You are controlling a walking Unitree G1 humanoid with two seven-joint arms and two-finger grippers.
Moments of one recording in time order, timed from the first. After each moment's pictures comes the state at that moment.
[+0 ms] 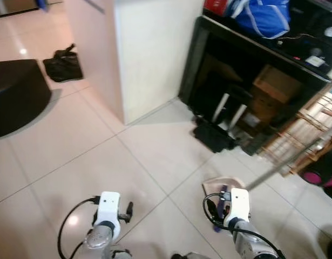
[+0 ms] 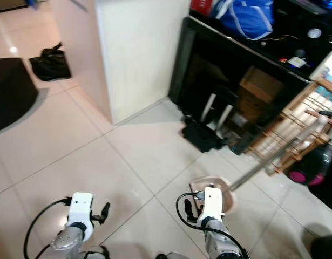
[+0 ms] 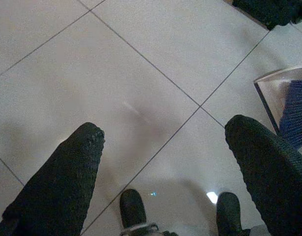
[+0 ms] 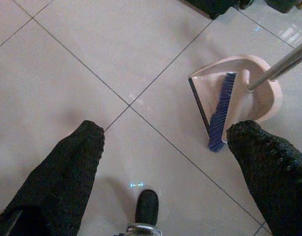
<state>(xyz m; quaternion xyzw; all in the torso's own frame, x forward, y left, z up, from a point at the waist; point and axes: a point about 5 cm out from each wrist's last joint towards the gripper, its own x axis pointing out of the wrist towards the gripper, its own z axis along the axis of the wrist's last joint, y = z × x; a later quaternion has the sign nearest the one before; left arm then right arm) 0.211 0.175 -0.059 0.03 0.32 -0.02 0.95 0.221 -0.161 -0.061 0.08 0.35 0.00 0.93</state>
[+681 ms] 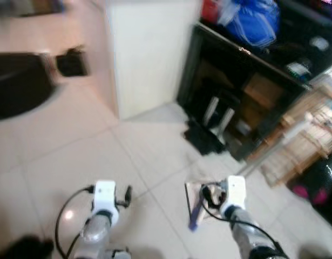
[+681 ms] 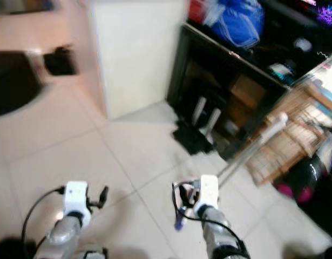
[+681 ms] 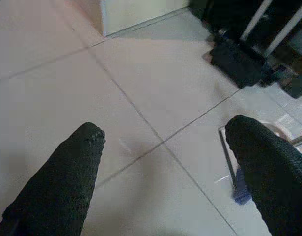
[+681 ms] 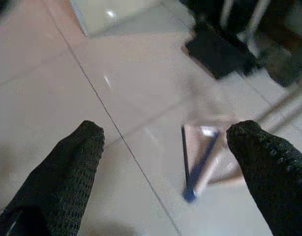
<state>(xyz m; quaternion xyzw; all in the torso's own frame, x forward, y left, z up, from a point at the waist) 0.228 0.187 -0.037 0.01 0.23 -0.01 0.97 0.250 -0.149 -0.033 0.09 0.25 0.06 0.96</state>
